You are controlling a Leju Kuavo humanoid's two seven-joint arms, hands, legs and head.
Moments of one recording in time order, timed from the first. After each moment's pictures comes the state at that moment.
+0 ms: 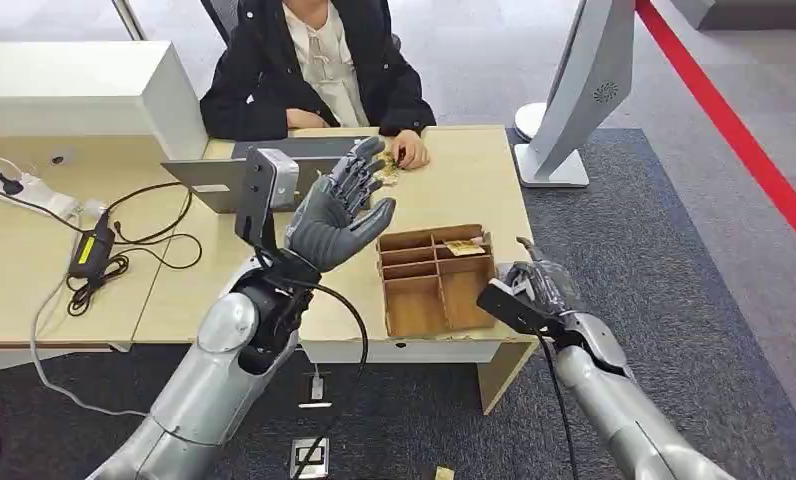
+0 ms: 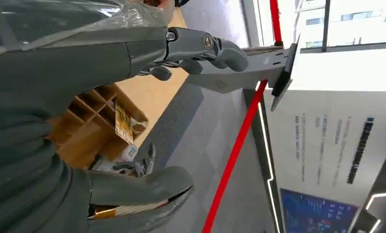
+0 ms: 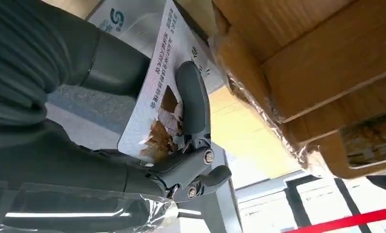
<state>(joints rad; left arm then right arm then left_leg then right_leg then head) -0.60 -0.13 -0.56 -1.40 0.19 -0.03 -0.01 -0.57 -0.23 0.47 -0.76 0.64 -0.25 -0.19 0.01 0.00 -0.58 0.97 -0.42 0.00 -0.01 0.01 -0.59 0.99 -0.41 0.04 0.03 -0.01</state>
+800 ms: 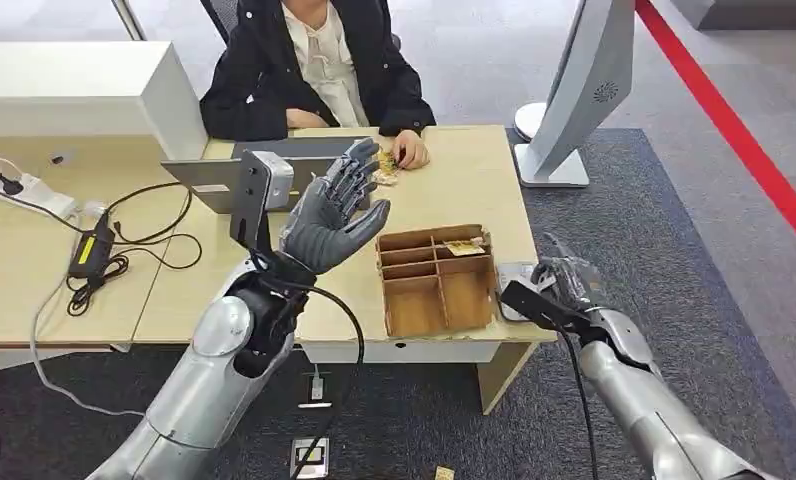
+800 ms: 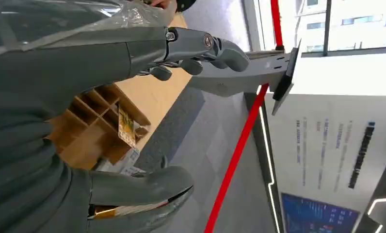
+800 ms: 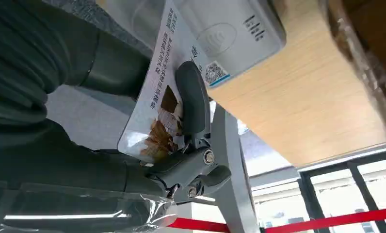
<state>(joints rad) -0.59 -0.12 -0.56 -1.42 0.19 -0.01 0.00 -0.62 -0.27 0.46 -0.65 0.68 -0.29 -0.25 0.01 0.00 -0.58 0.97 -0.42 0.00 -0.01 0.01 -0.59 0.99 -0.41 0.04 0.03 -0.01</state>
